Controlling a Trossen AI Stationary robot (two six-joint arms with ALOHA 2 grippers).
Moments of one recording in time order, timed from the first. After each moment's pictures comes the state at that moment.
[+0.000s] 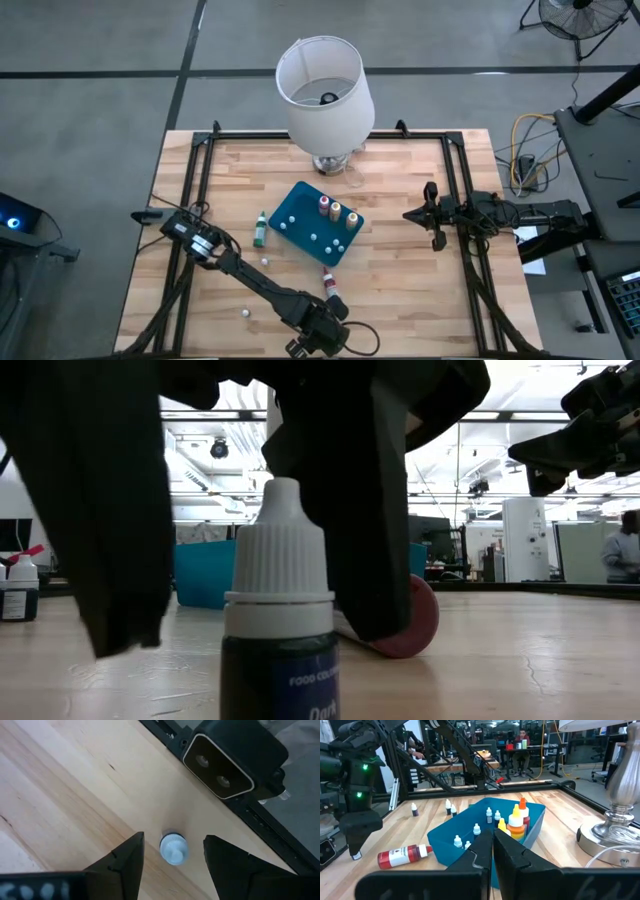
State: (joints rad) left arm -0.57 2.30 1.94 -0.76 0.11 0.21; right arm 0.04 0.05 0.01 0.01 0.03 0.11
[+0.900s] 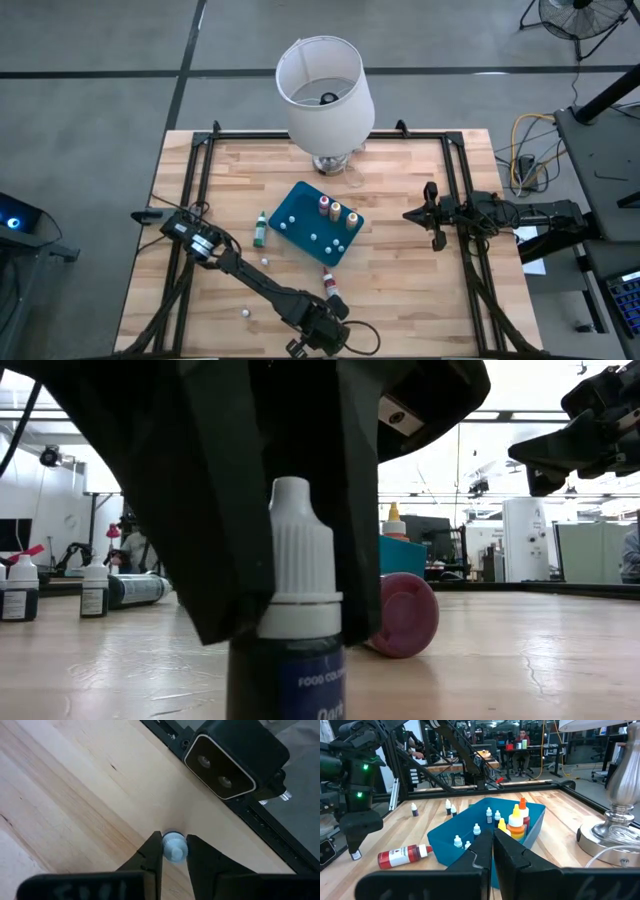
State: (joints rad) left arm -0.56 2.30 1.94 -0.76 0.11 0.21; right arm 0.04 0.05 0.01 0.01 0.03 0.11
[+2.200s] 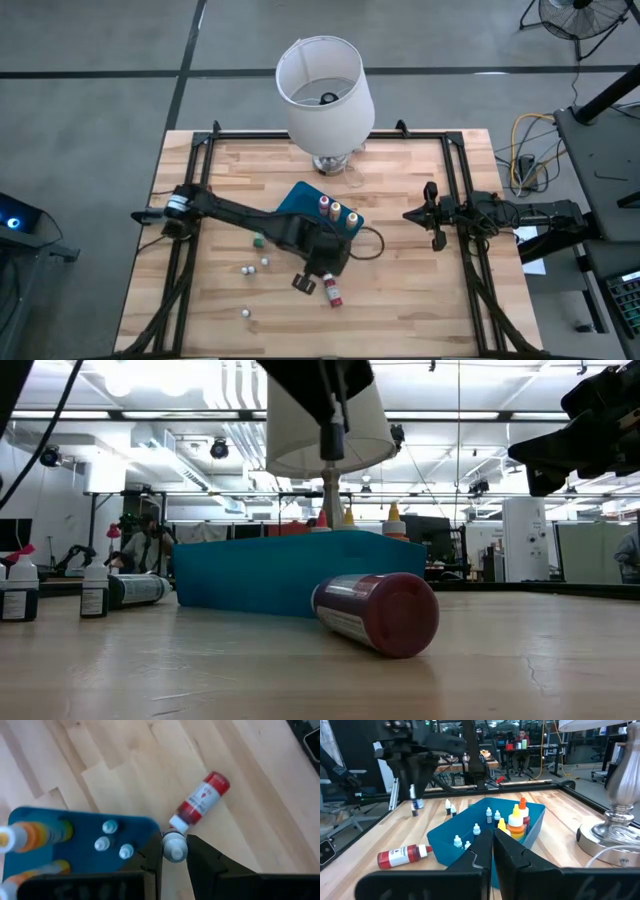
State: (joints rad) left arm -0.26 1.95 1.86 -1.01 0.03 0.23; right arm 0.04 0.05 0.01 0.01 0.03 0.11
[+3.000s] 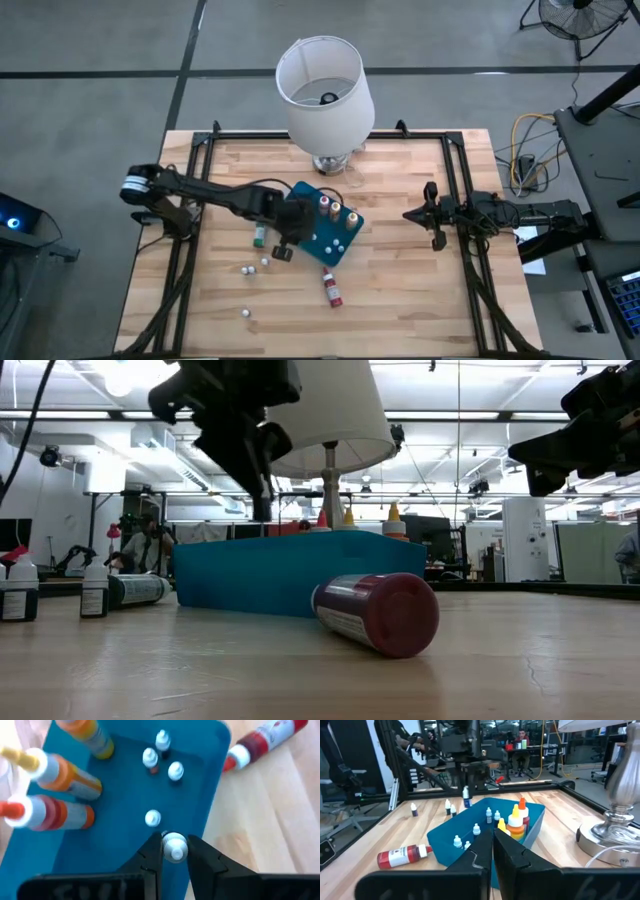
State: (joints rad) left arm -0.08 1.58 1.23 -0.69 0.02 0.21; right arm 0.04 0.05 0.01 0.01 0.03 0.11
